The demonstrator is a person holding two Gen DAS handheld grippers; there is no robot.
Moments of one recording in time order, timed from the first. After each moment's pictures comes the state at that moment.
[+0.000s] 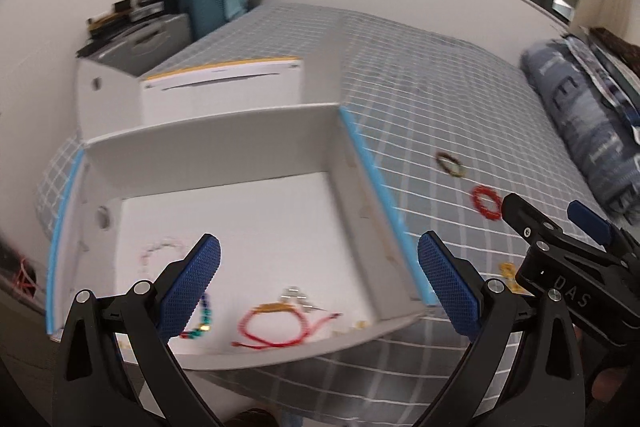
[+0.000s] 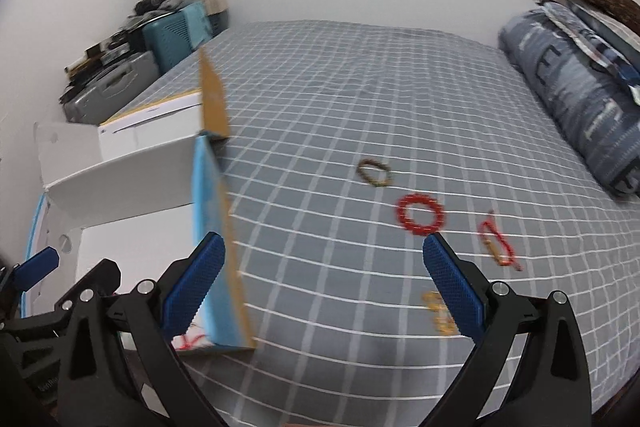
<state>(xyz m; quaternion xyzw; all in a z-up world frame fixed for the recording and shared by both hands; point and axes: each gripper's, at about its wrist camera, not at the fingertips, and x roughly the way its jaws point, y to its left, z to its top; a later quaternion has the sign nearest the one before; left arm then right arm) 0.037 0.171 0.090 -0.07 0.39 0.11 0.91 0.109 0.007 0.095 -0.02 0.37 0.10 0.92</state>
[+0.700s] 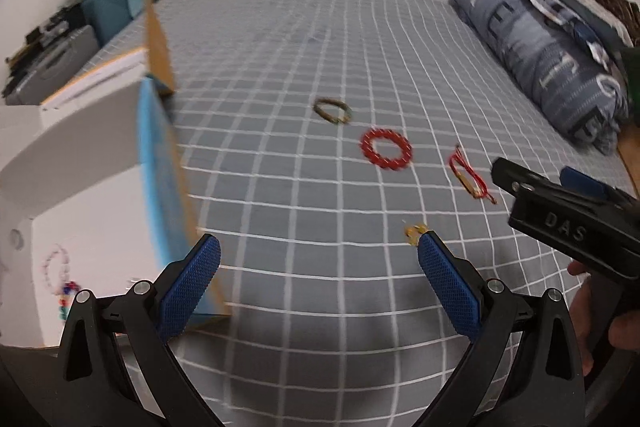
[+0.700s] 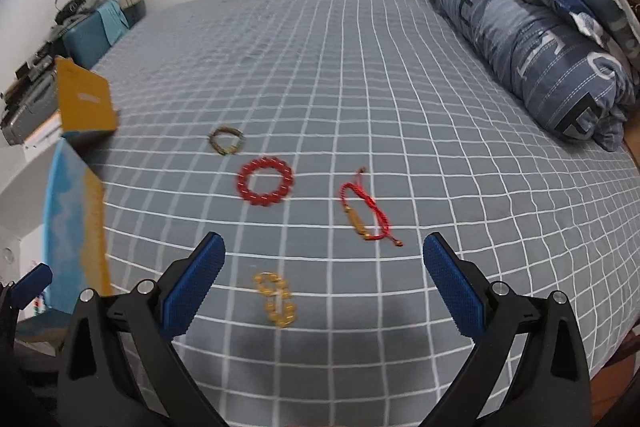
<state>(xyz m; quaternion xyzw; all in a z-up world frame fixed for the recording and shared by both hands) 0.097 0.028 0.036 -0.03 0.45 0.00 0.89 0.154 -0.147 0.050 0.00 0.43 0.01 0.90</state>
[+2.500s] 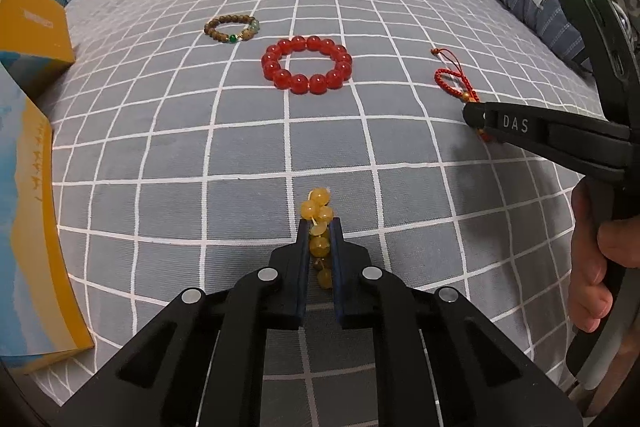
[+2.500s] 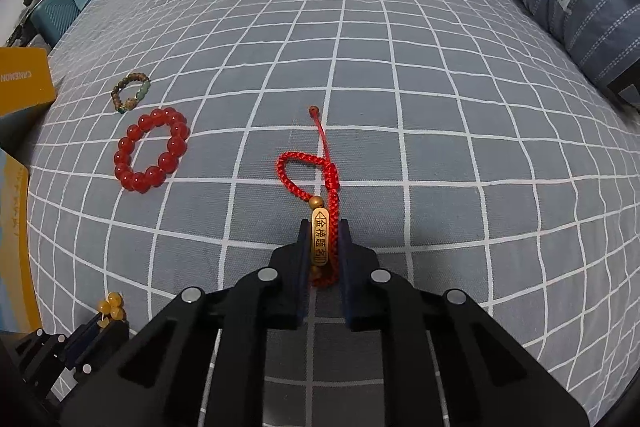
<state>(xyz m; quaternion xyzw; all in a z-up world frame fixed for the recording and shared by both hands) 0.157 -0.049 -0.067 0.01 0.52 -0.05 0.85 0.248 -0.206 -0.065 0.02 0.52 0.02 0.85</state>
